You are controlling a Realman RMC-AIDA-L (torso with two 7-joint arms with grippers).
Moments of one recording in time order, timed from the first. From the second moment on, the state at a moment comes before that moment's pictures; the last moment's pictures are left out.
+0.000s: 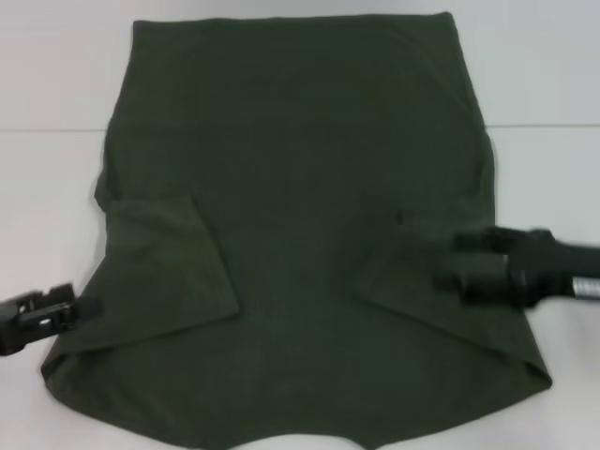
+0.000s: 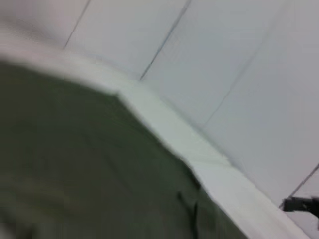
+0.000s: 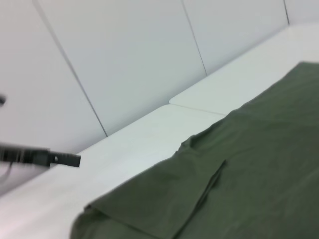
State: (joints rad) left arm -0.32 -2.07 0.24 0.84 2.16 1.82 -1.76; right arm 0.46 2.07 -0.80 -0.80 -1.92 -1.54 1.59
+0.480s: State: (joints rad) left arm -0.43 -1.98 0.14 0.91 2.54 1.85 -2.36; right arm 0.31 2.09 -0.80 -0.60 -1.87 -1.56 0.93
